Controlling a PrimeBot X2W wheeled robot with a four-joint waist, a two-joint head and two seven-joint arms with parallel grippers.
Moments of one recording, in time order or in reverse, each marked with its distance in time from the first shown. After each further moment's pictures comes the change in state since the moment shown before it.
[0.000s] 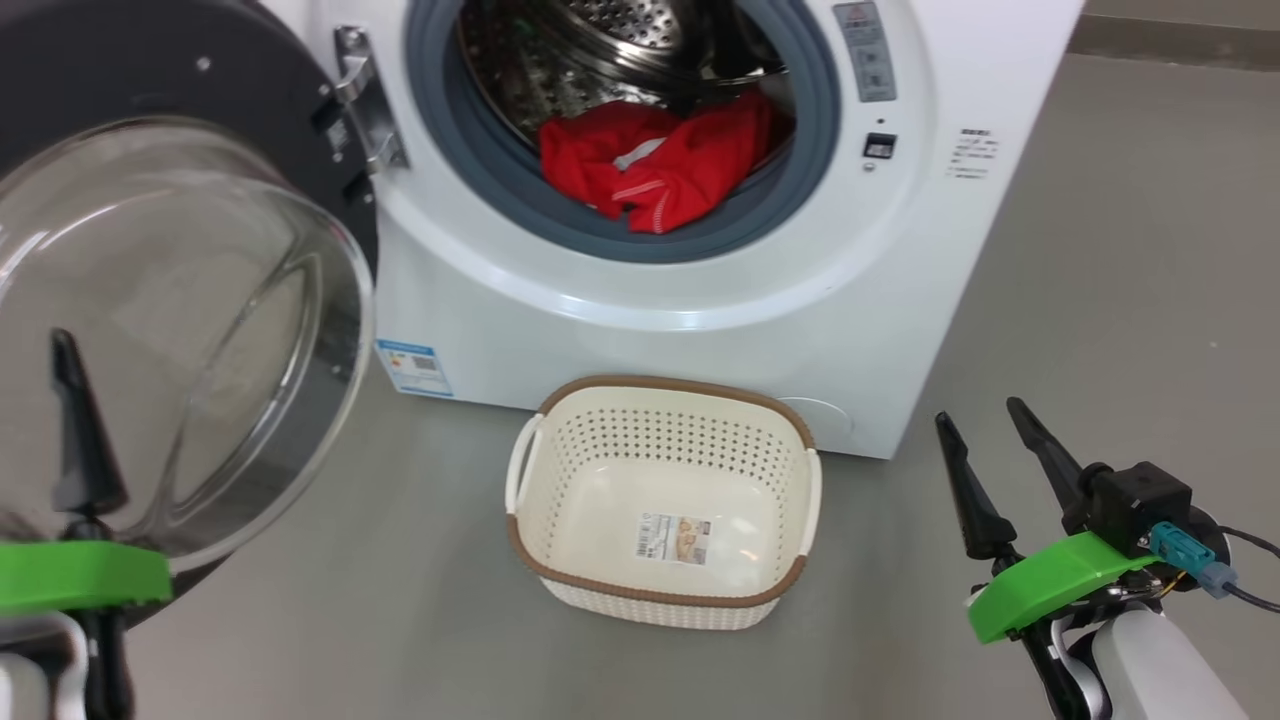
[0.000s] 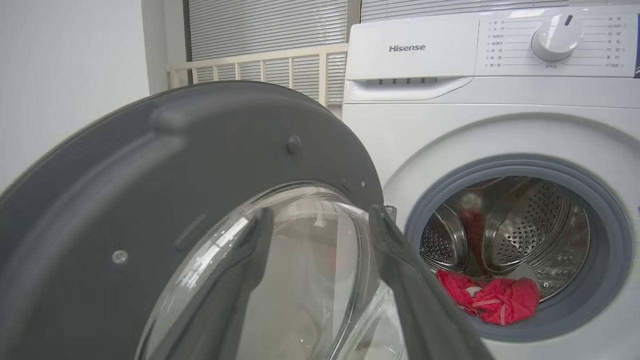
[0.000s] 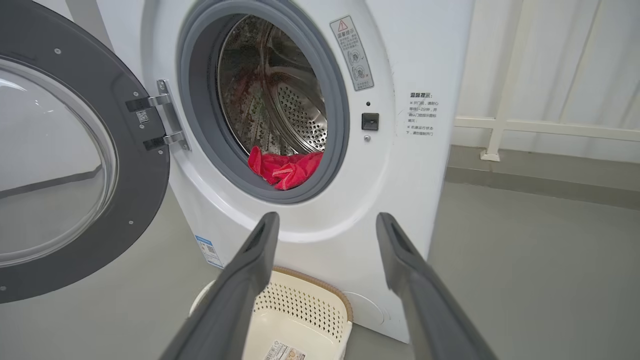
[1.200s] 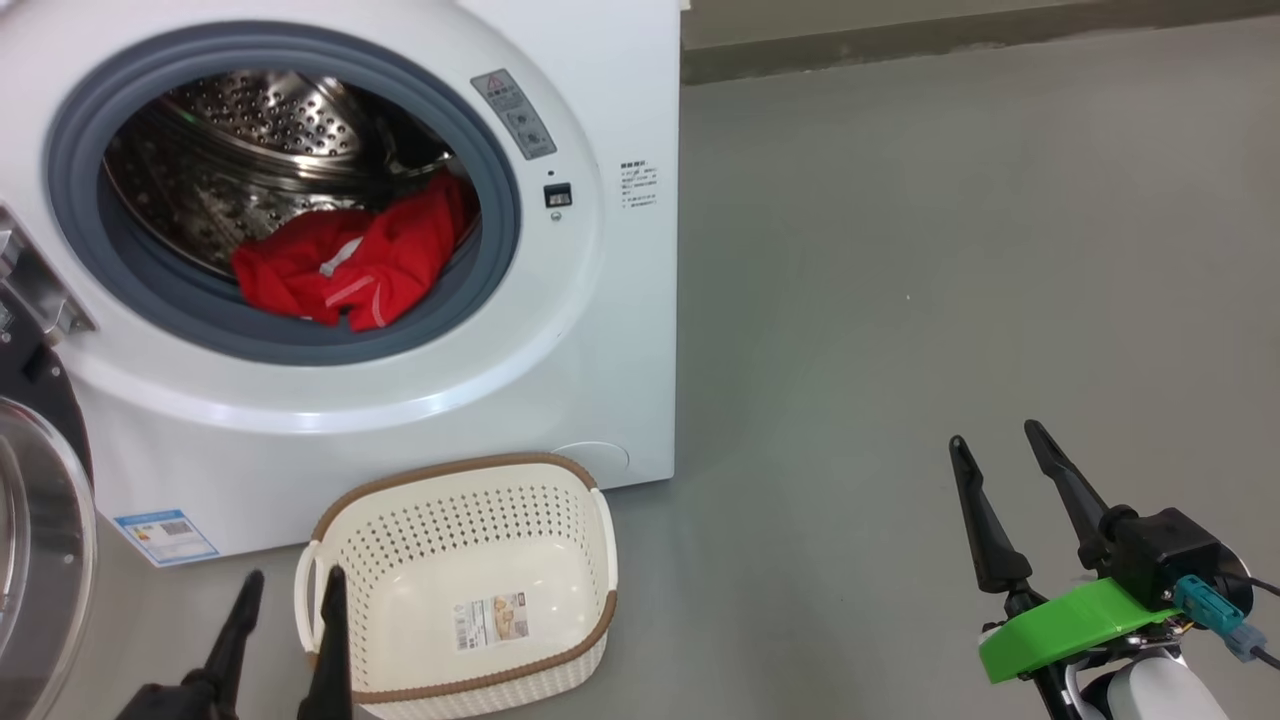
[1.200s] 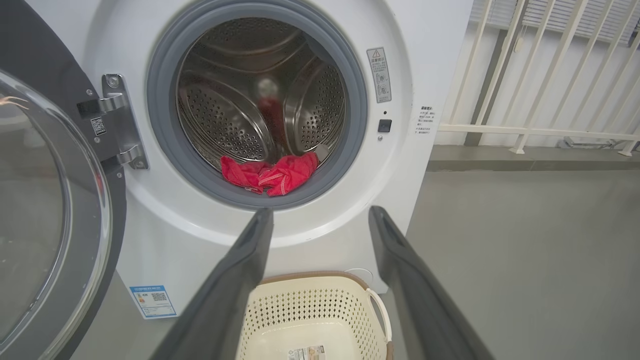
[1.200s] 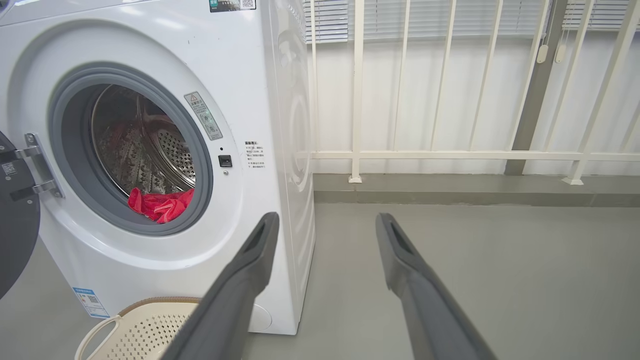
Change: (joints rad) left arm 0.299 -0.117 -0.201 -0.024 0.080 -0.043 -0.003; right arm 0.123 0.027 -0.055 -0.167 -0.057 0.000 0.000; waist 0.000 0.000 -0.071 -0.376
